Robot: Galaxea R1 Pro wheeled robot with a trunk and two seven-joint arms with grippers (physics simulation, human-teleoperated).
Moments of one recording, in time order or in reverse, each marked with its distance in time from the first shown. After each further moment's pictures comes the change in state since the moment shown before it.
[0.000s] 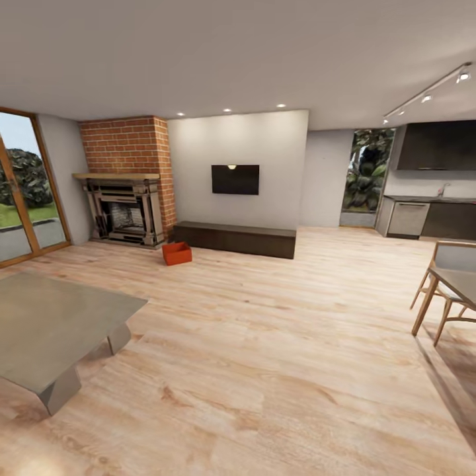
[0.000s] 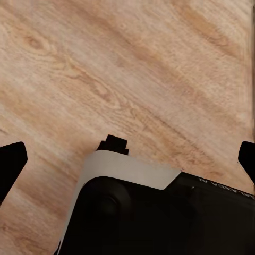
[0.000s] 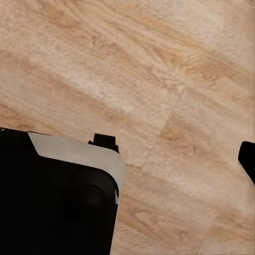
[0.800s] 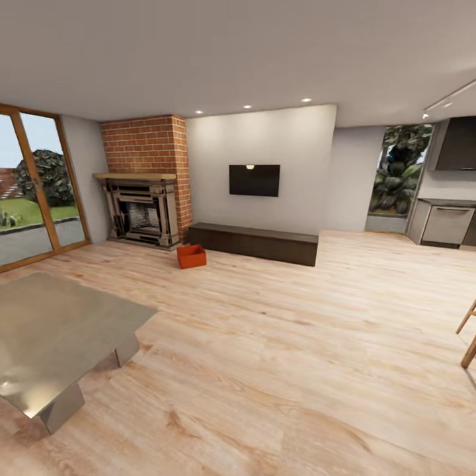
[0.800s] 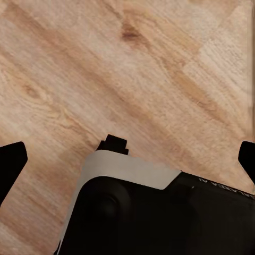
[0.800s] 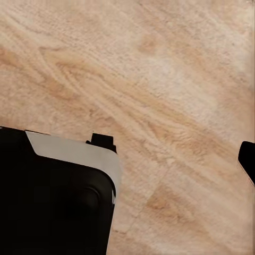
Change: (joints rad) left arm 0.000 0.000 0.000 0.000 0.000 0.000 0.000; right arm 0.000 -0.002 0.005 0.000 0.012 0.000 -0.002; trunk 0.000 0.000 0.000
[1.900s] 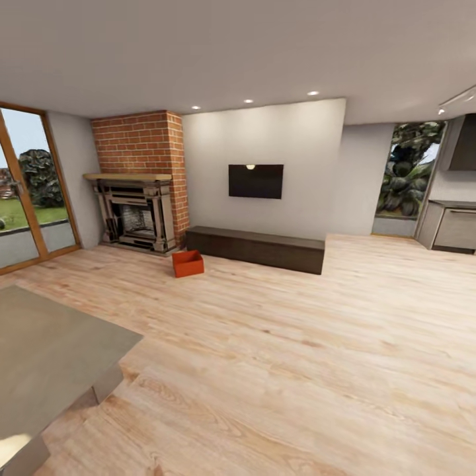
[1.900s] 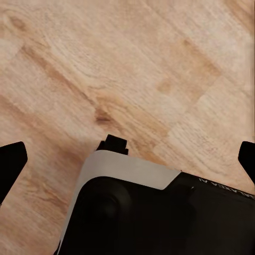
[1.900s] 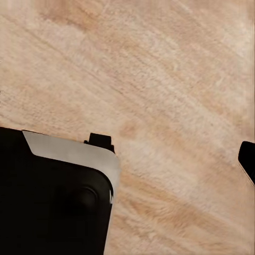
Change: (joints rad) left arm 0.000 0.000 0.000 0.000 0.000 0.000 0.000; right arm 0.000 -0.004 0.001 0.000 -0.003 0.001 -0.001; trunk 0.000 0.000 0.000
